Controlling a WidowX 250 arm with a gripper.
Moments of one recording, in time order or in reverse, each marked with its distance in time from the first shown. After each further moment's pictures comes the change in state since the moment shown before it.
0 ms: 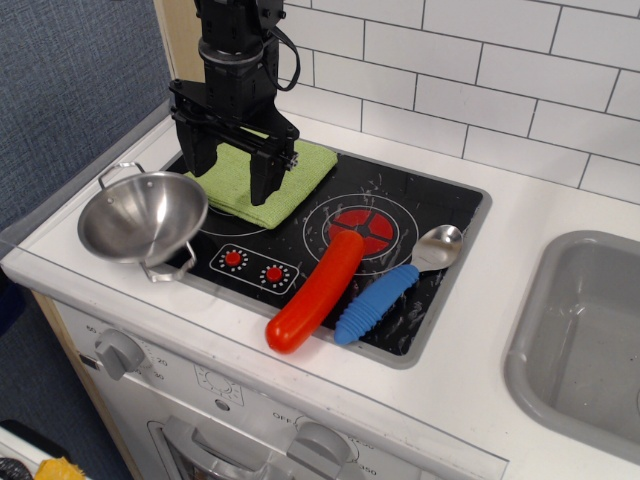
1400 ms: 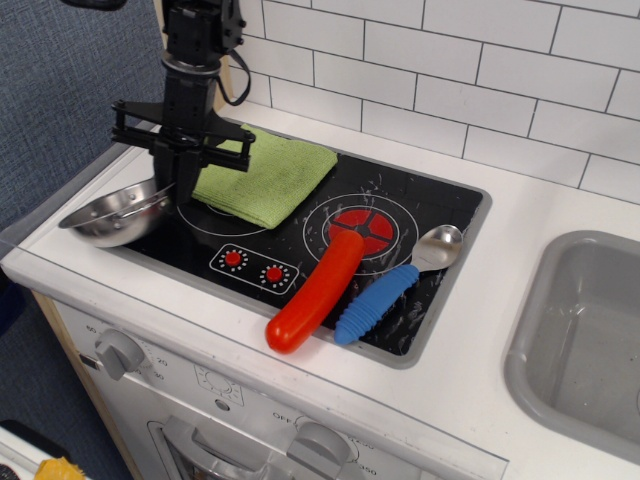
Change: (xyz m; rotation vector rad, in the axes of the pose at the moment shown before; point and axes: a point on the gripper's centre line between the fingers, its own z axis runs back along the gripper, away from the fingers) arm -0.014 0.038 -0.027 0.094 0.214 0.434
